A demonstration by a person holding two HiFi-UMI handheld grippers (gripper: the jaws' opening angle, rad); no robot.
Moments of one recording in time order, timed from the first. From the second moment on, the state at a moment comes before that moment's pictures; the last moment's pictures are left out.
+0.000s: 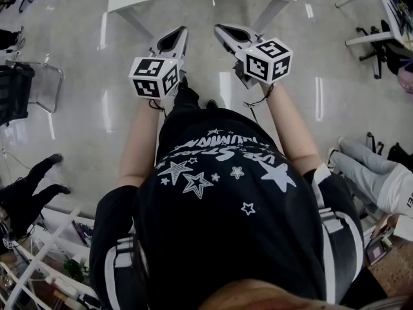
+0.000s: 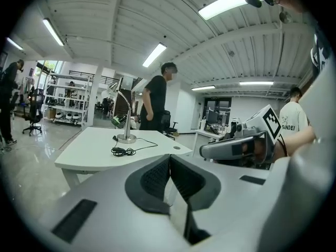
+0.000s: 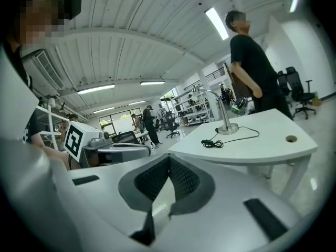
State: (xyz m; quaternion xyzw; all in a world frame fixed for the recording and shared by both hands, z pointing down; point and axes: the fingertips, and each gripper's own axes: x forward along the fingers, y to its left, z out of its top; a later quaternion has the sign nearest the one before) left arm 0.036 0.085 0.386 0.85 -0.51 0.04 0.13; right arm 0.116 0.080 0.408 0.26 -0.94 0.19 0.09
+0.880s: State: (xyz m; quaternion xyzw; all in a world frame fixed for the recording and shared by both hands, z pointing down) left arm 0.025 0.101 0.373 0.84 -0.52 0.03 0.13; right arm 0.114 0.092 0.399 0.26 -0.94 0.17 0.10
